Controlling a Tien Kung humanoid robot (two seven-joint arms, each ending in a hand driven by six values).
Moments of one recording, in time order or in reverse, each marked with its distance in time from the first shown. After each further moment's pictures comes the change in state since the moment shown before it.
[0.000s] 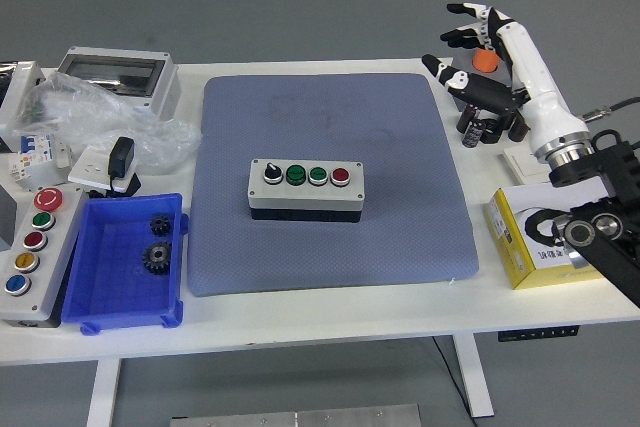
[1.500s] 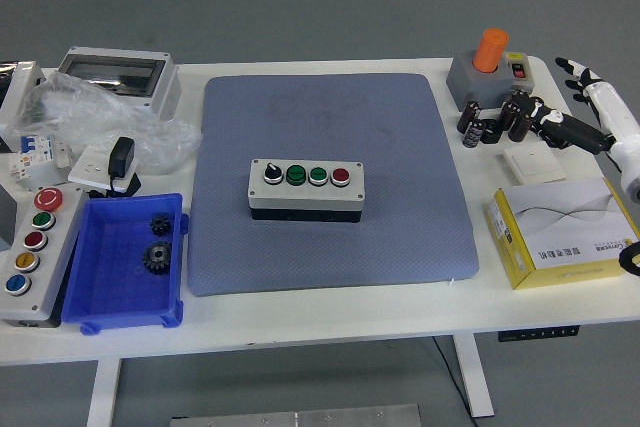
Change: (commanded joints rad) left arm 0.026 0.006 0.061 0.006 -0.086 -0.204 0.263; right arm -0.221 -0.016 0.309 0.017 -0.207 0.333 -0.229
